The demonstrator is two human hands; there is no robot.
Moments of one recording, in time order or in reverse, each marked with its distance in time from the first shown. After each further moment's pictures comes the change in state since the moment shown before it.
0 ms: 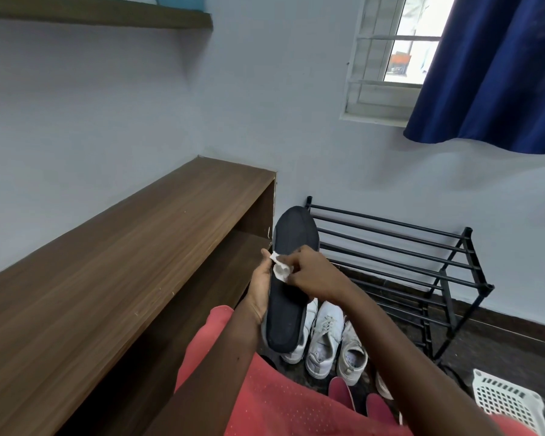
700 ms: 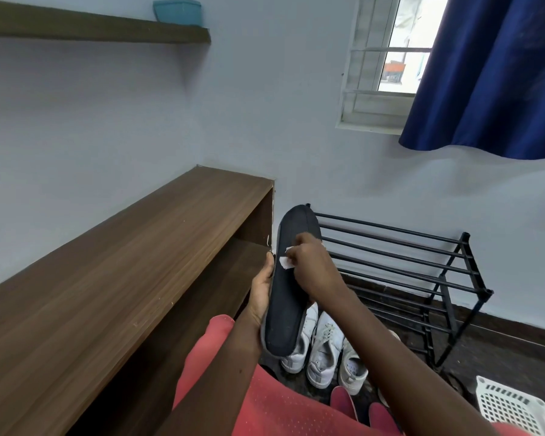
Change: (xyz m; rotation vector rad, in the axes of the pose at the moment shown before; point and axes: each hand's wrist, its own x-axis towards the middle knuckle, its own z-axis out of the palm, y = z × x) left_hand -0.013 -0.003 0.012 0.045 -0.090 0.040; right_hand 0.026 0.012 0.008 -0.258 0.389 -0.064
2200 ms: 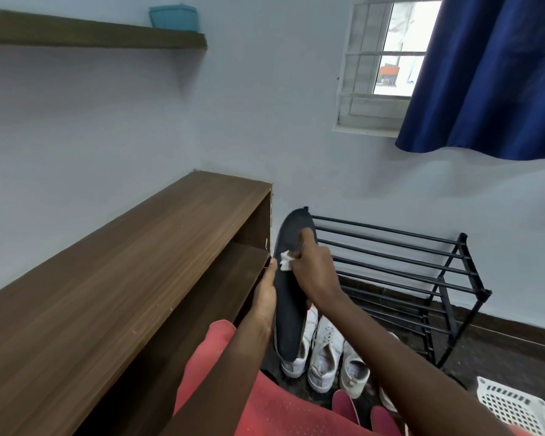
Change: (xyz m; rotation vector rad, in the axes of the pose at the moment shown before) left_hand 0.008 -0.002 0.006 0.189 0.317 0.021; right_hand -0.002 0.000 0.005 0.321 0.186 0.132
